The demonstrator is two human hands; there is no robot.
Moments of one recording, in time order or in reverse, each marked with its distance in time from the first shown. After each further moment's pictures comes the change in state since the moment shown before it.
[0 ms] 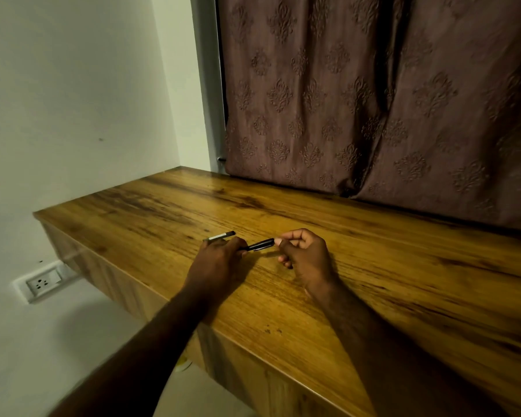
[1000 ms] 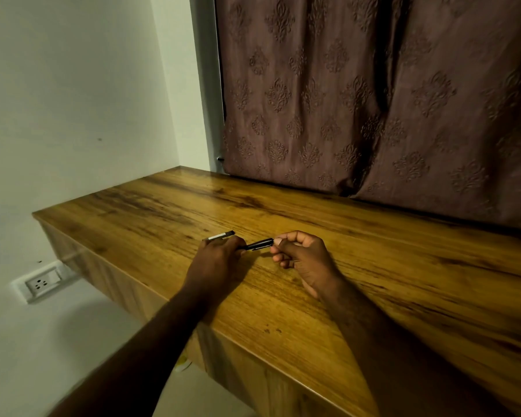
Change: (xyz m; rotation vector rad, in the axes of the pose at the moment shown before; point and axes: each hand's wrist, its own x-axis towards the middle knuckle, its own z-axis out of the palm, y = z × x) left_hand 0.001 0.001 -0.001 -0.055 0.047 0.013; right_hand -0.003 -0.008 -0.006 0.159 -0.165 0.107
